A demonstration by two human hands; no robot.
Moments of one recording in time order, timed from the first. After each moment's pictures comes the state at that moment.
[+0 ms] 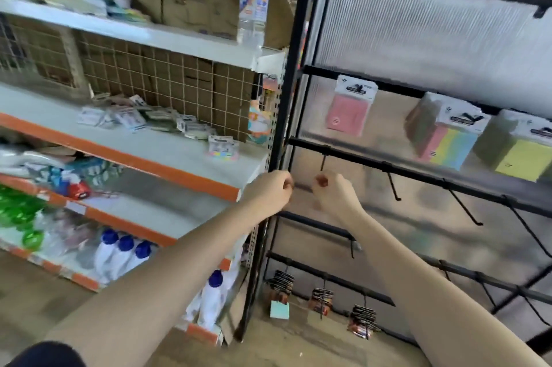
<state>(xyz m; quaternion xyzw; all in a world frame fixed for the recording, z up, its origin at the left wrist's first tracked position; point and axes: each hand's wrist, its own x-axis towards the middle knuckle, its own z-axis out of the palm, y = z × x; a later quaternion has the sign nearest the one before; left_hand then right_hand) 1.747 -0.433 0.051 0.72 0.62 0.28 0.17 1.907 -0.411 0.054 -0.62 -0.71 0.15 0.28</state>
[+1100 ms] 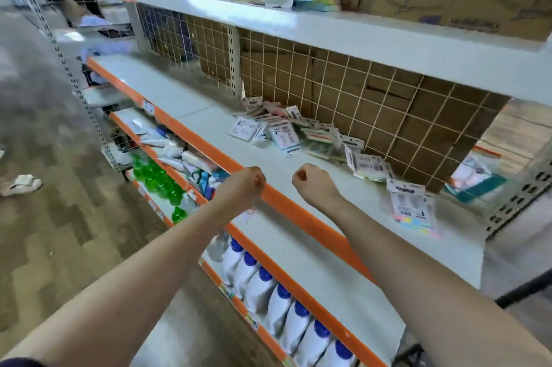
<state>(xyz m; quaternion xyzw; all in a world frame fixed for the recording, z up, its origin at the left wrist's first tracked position) 1.275 -0.296 -0.009 0.52 0.82 0.22 0.13 1.416 -0.192 -0.011 -0.44 -0.85 0.26 0.16</state>
